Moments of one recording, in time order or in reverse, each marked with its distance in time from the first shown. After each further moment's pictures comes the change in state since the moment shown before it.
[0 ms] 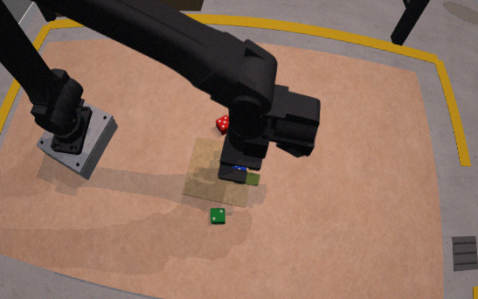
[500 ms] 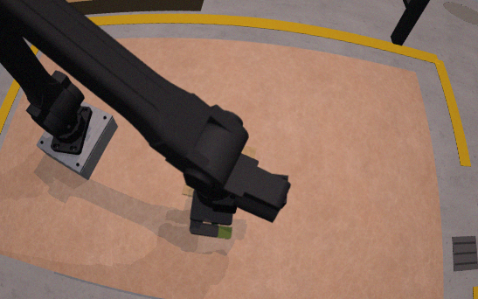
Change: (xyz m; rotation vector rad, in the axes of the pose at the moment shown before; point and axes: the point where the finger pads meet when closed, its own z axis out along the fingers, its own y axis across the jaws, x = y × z) arm 0.035 -0.099 0.010 0.013 0.035 -0.084
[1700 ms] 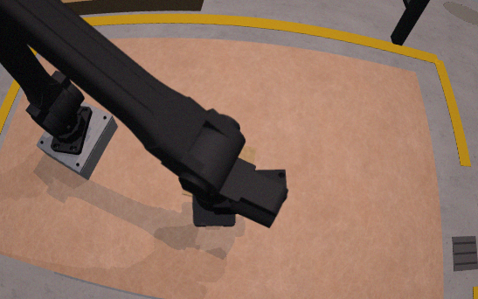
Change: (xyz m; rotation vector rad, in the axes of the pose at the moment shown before) arm 0.000 -0.005 -0.002 -0.012 -0.019 -0.133
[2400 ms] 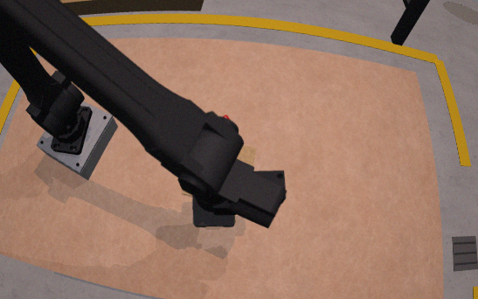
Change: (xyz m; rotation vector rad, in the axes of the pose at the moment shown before) arm 0.000 0.000 0.006 0.003 -0.006 -0.001
